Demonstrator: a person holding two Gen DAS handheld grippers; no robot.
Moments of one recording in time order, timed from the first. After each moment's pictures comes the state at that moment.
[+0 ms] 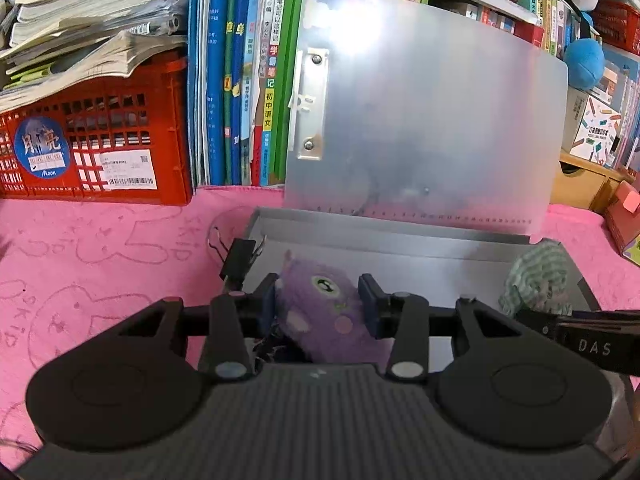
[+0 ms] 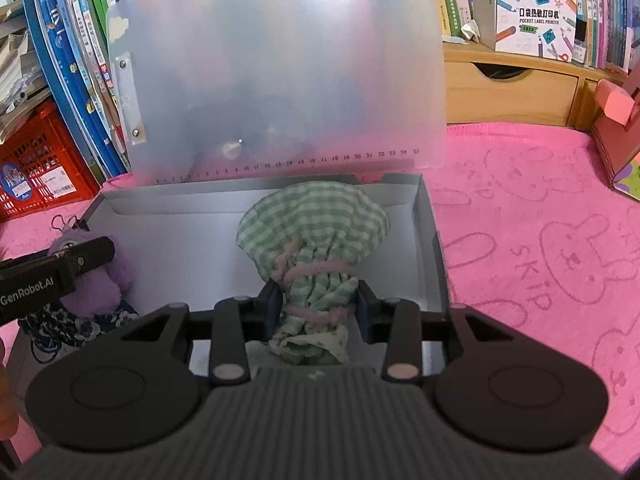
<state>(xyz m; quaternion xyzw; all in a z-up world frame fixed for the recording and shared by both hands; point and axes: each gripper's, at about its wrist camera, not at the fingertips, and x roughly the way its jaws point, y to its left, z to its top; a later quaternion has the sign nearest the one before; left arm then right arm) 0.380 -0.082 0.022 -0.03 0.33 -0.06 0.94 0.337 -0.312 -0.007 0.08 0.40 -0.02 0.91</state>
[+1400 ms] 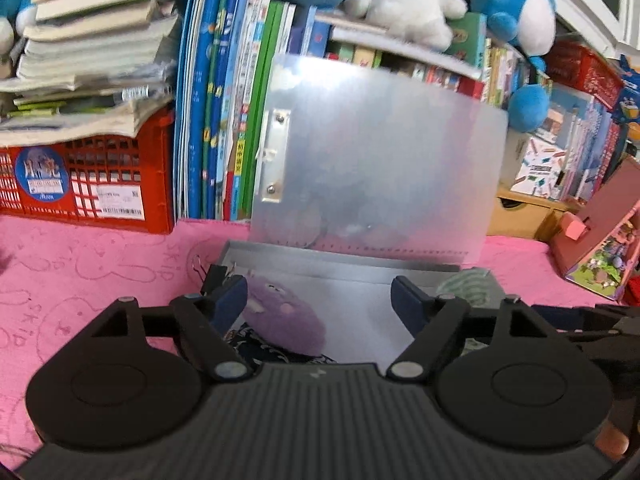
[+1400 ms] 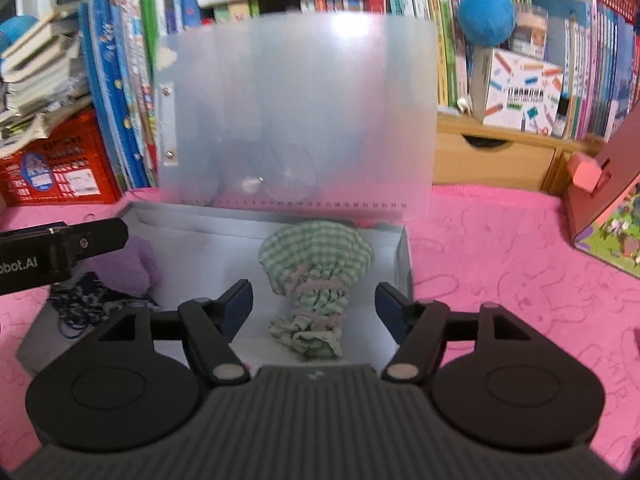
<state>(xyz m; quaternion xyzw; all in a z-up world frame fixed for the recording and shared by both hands) 0.329 -0.081 0.073 -0.06 0.28 -0.11 0.95 0.291 -0.296 0.041 0.02 0.33 -0.01 0.94</state>
